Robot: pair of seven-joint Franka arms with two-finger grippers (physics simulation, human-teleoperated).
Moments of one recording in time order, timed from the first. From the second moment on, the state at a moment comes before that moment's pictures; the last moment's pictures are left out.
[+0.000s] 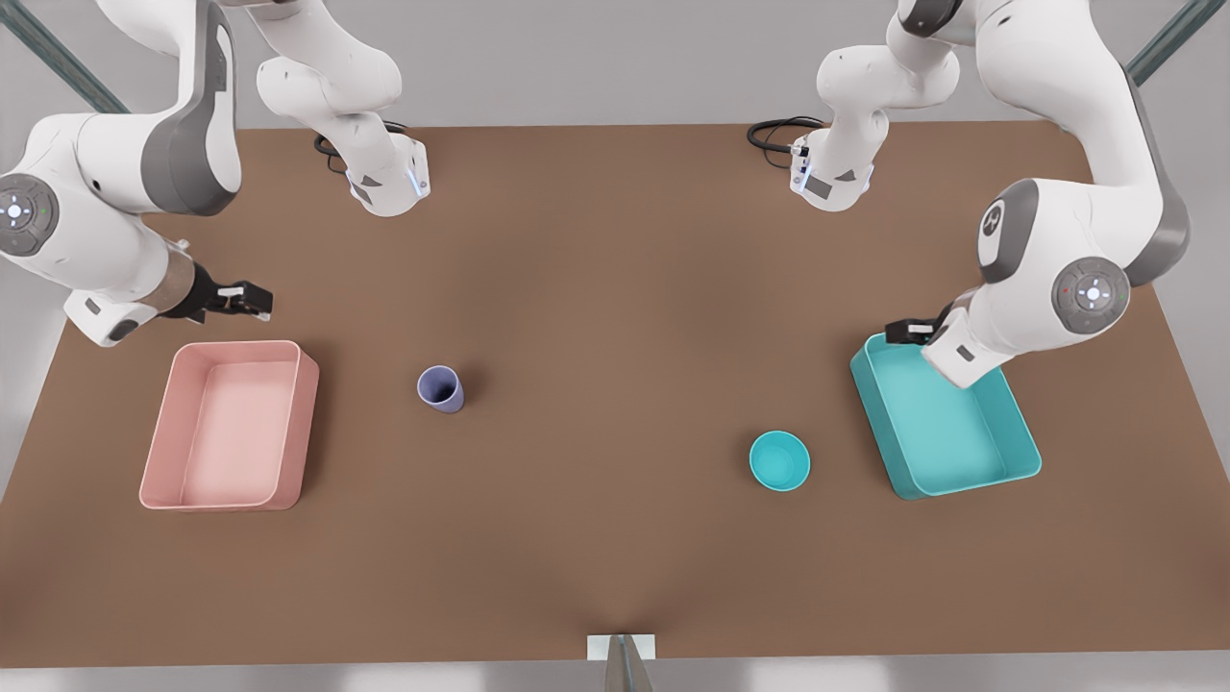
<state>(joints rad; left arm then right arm) -0.01 0.25 -0.13 -1.42 0.04 1.40 -0.12 0.11 0.05 -0.10 -1.57 -0.03 1.46 -0.03</state>
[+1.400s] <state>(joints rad) -0.33 0.83 -0.13 -1.47 0.40 2.18 -0.38 0.34 0.45 -0.08 -2.02 0.09 2.29 0.01</state>
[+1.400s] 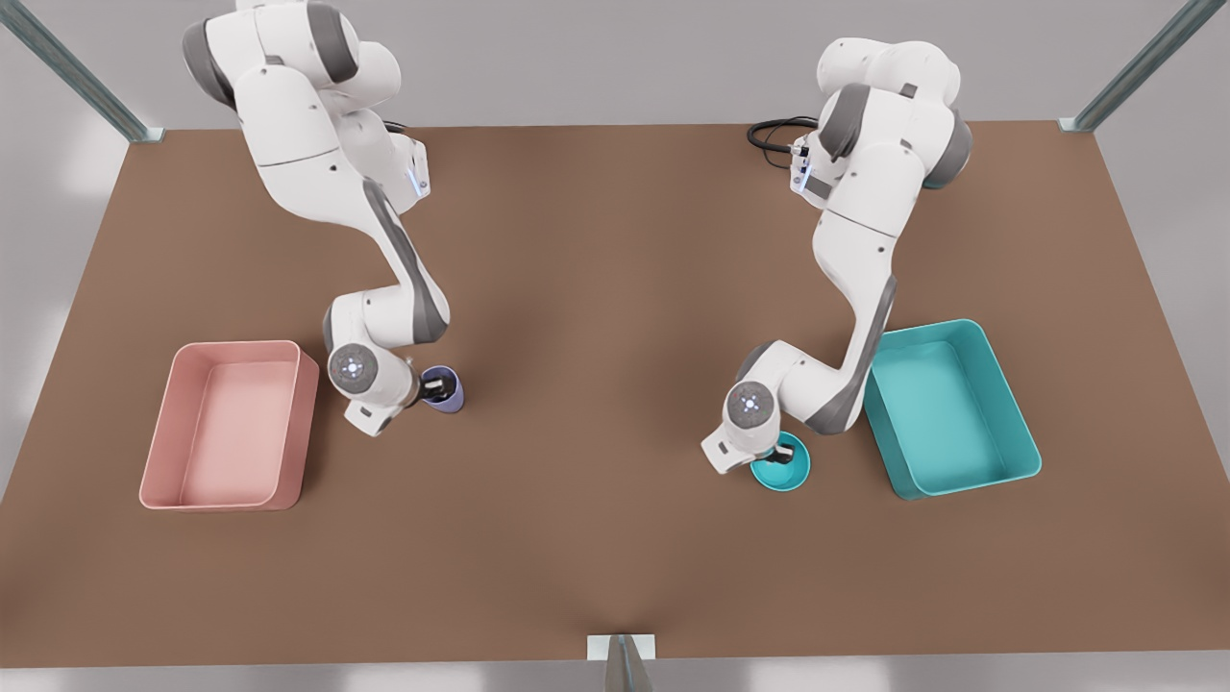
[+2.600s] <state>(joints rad) -0.11 0.45 0.18 -1.82 0.13 2.09 -0.40 -0.11 0.38 -0.15 -1.59 0.06 2.10 -0.46</state>
